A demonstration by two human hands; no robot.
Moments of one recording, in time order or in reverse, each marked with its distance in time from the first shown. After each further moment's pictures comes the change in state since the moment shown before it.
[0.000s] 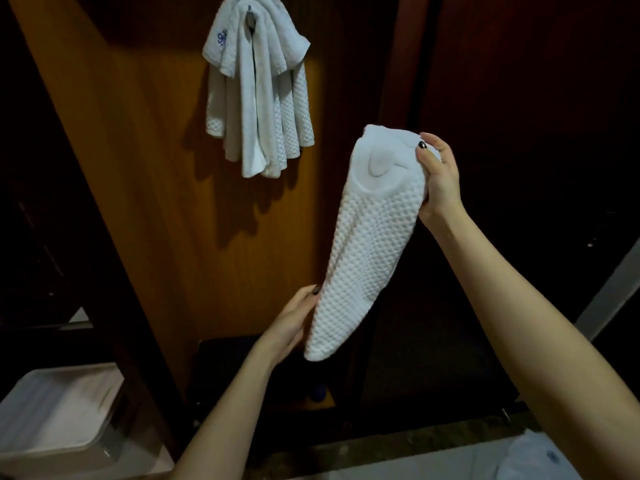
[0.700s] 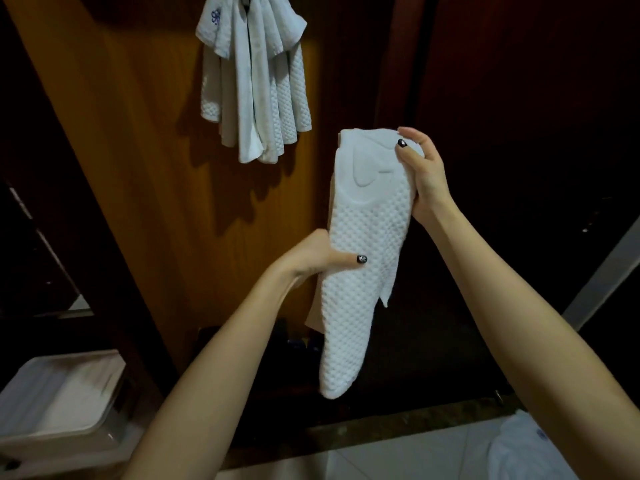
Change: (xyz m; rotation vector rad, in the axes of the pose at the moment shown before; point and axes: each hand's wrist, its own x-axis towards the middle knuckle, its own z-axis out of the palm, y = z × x) left_hand 0.002 0.106 0.055 0.415 -0.193 0.131; right_hand -0.018 0.010 0.000 -0.129 -0.148 0.023
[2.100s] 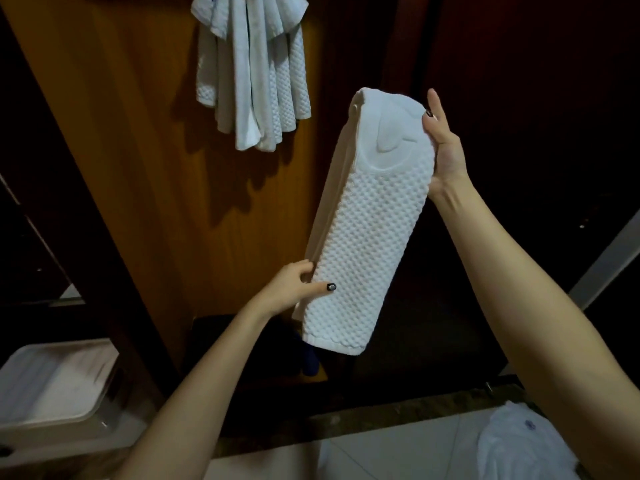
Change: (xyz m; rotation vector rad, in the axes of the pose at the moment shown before) left_hand -0.017 -0.095 -0.021 0.211 0.090 -0.045; right_hand 0.028 -0.006 -0.011 0.486 -0.051 0.144
